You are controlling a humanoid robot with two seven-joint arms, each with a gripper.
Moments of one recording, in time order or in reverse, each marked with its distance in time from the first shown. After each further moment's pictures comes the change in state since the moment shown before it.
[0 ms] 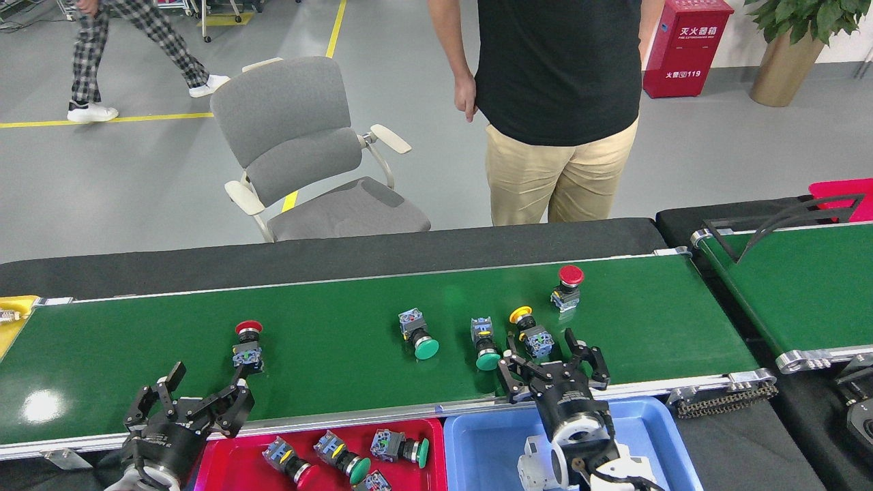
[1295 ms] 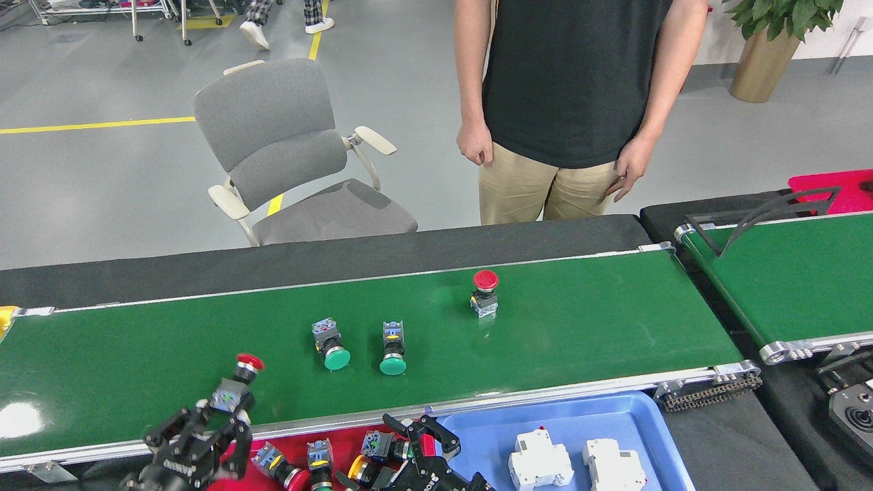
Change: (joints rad) left arm 0.407 -0.046 0.103 -0.341 0.039 -0.517 0.089; right arm 0.247 -0.065 0.196 -0.448 0.066 -0.285 0.011
